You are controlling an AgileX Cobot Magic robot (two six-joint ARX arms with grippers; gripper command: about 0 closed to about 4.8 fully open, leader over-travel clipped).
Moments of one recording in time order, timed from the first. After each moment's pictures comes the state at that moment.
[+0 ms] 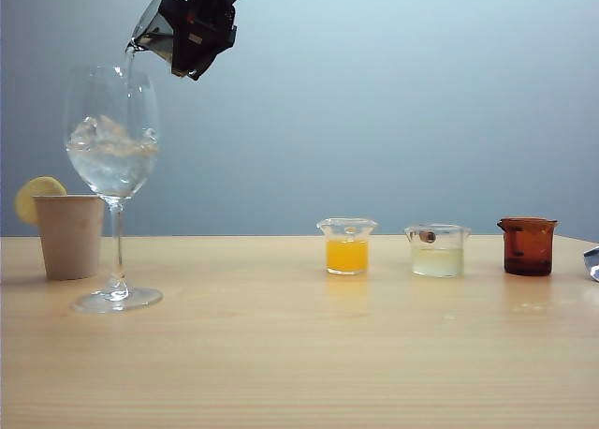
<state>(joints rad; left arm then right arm) -0.25 0.69 0.84 -0.40 0.08 0.07 0.90 1.85 1.74 -0.41 0.22 -1.05</state>
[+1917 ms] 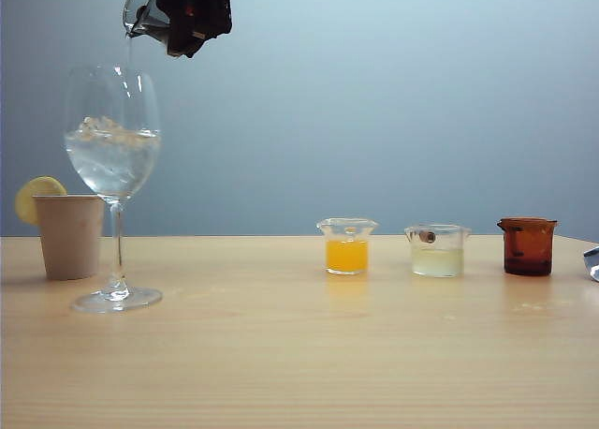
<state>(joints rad) -0.25 0.69 0.84 -0.39 0.08 0.07 0.93 1.85 1.74 -0.30 0.29 -1.26</state>
